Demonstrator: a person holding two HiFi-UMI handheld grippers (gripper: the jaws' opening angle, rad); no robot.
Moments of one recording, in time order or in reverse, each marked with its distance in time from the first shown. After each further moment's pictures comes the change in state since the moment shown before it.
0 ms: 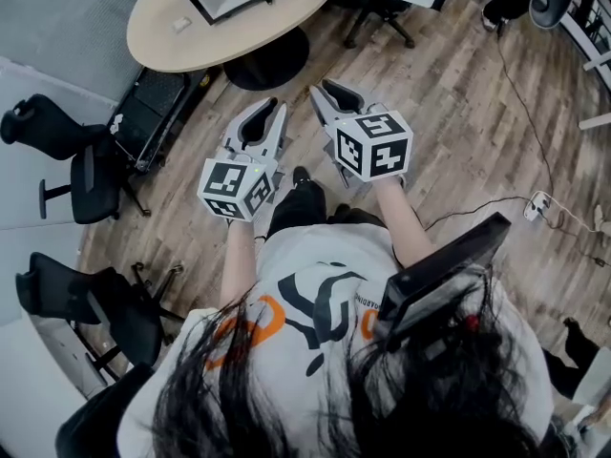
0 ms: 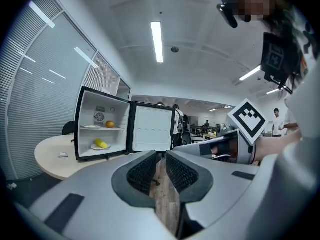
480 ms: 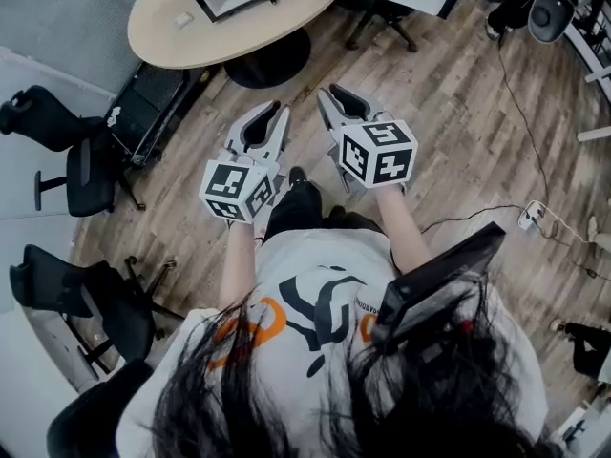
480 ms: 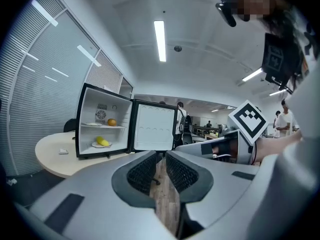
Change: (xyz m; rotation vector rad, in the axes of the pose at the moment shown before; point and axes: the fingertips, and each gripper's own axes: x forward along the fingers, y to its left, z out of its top) left arm 0.011 0.005 -0.007 -0.025 0.009 0.016; right arm 0.004 -0.018 -0.002 0.022 0.006 -0.016
